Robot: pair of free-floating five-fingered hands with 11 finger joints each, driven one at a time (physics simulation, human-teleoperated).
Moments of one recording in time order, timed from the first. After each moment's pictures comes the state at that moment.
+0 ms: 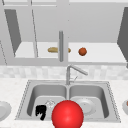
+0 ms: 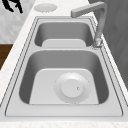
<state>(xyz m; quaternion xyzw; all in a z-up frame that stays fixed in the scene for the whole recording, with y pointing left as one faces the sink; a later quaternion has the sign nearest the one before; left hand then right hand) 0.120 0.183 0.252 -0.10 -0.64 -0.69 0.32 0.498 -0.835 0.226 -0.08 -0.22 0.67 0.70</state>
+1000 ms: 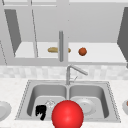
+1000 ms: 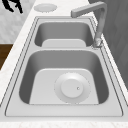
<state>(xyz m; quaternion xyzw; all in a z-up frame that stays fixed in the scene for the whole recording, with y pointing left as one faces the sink) 0.120 0.183 0.252 -0.10 -0.64 -0.69 0.32 0.488 -0.835 0.230 -0.12 -0.26 0.65 0.70</state>
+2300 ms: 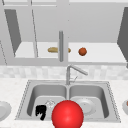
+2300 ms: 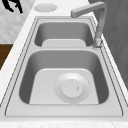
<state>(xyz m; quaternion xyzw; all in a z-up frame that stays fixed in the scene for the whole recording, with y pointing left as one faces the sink) 0.120 0.183 0.252 -0.10 -0.64 -0.69 0.32 0.504 -0.839 0.304 -0.04 -0.19 0.68 0.71</state>
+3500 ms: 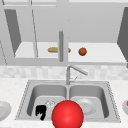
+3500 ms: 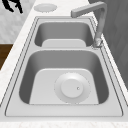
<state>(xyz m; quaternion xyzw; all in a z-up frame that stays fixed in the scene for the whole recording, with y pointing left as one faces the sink) 0.120 0.183 0.252 -0.10 -0.64 -0.69 0.32 0.497 -0.819 0.282 -0.07 -0.23 0.68 0.69</state>
